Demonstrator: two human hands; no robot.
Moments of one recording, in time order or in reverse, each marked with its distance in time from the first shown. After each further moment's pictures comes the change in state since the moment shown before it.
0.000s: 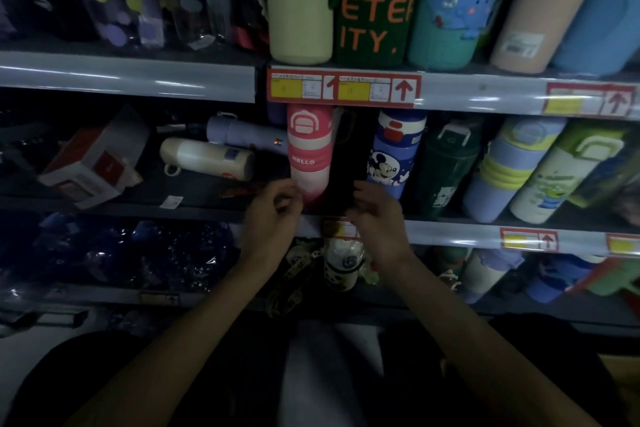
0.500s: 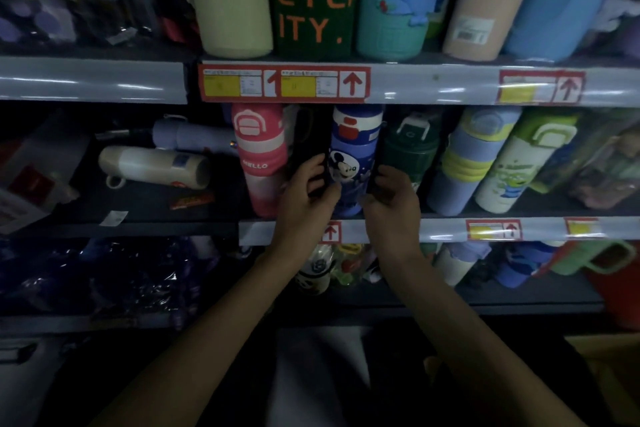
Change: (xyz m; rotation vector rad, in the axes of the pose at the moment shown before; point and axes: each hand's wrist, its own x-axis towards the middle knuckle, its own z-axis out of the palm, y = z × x) left_hand 0.003 0.045 0.091 -0.195 -0.256 0.022; right_hand 0.008 -0.006 -0.058 0.006 0.294 -0.108
